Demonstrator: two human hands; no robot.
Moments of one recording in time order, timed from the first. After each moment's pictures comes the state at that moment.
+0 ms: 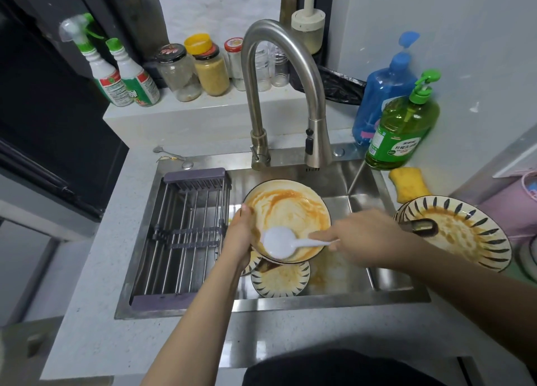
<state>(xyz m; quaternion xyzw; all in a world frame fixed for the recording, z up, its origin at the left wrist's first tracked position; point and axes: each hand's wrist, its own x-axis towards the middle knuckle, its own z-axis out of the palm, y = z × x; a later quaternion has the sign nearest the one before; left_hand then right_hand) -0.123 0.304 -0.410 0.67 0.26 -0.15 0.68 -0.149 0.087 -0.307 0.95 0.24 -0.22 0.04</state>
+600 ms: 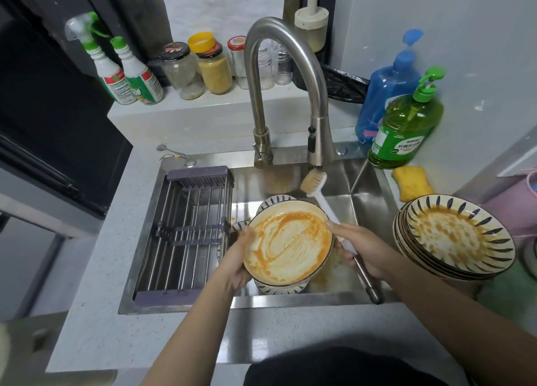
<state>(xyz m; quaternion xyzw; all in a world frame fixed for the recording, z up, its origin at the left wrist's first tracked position) -0.156 0.328 -0.448 0.49 0.28 -0.29 0.77 -0.158 0.071 -0.401 0.63 -0.18 -0.31 -0.69</state>
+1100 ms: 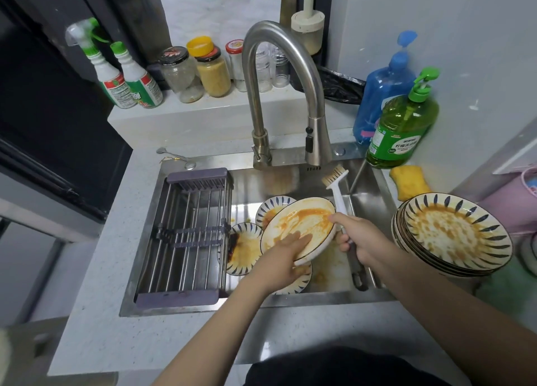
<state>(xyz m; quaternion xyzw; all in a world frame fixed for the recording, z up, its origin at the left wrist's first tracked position) -0.168 0.276 -0.435 0.92 -0.21 -0.24 0.24 -0.140 0.088 -0.402 0.57 -0.33 -0.21 -0.72</state>
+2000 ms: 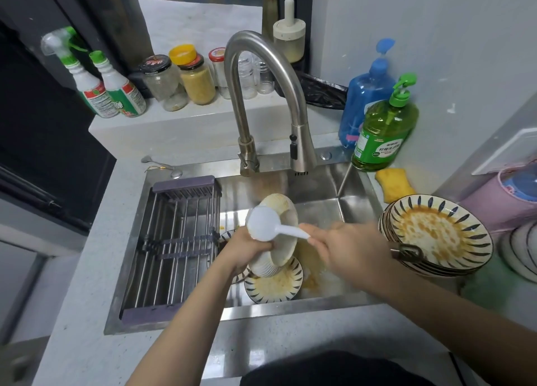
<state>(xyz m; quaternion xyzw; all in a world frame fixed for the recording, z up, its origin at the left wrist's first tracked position) -0.130 0.299 -0.415 0.73 0.11 -0.25 0.62 -0.183 0.089 -0.333 0.98 0.17 0.00 -0.02</state>
